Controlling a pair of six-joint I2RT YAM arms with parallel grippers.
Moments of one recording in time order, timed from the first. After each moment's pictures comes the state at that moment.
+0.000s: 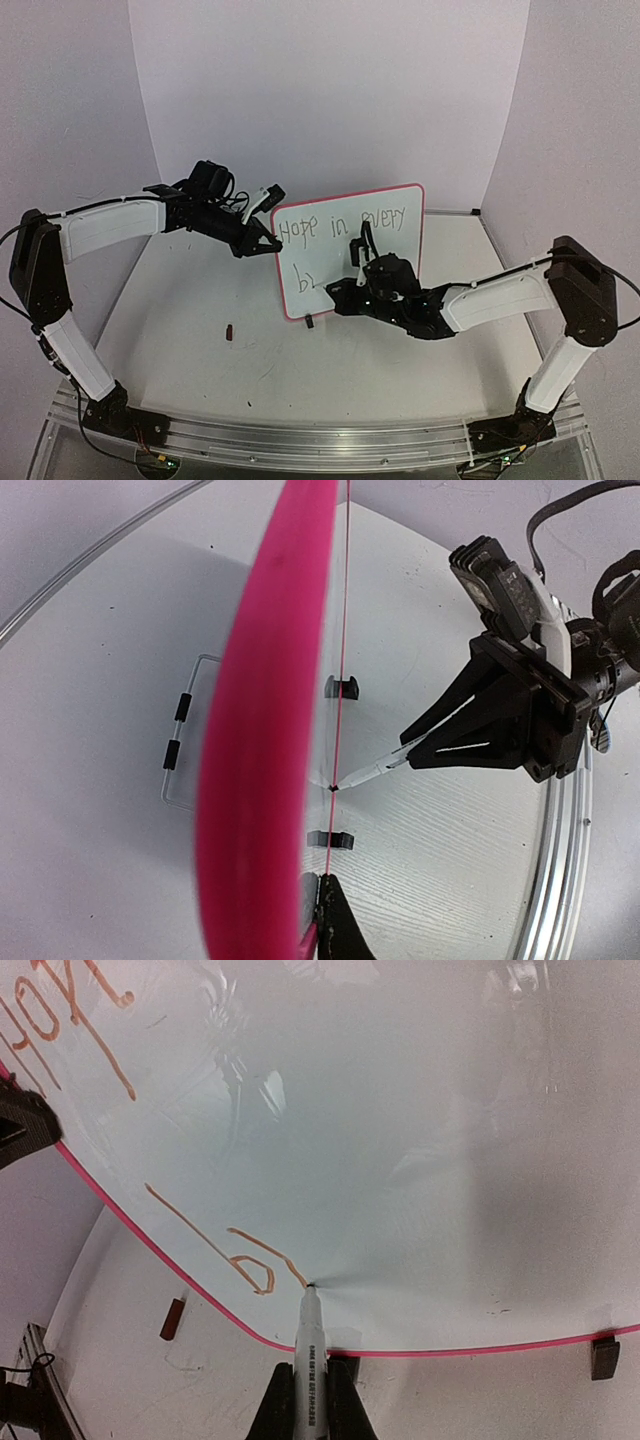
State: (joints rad) left arm -0.56 1.66 1.34 -0.45 0.61 0.26; right arm 0.96 1.72 0.87 0.41 0.19 0.65
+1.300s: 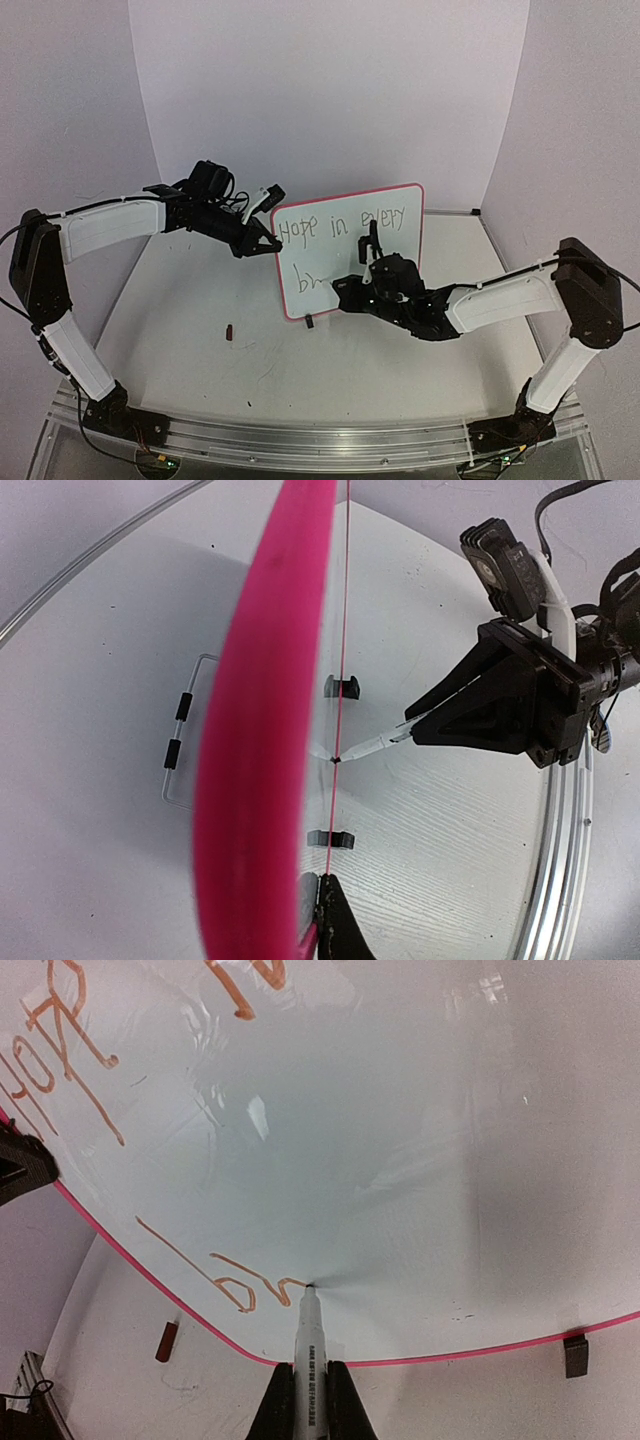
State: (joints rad) left arm -0.56 1.65 1.34 -0.45 0.60 0.26; right arm 0.96 1.69 0.85 0.42 0.26 0.68
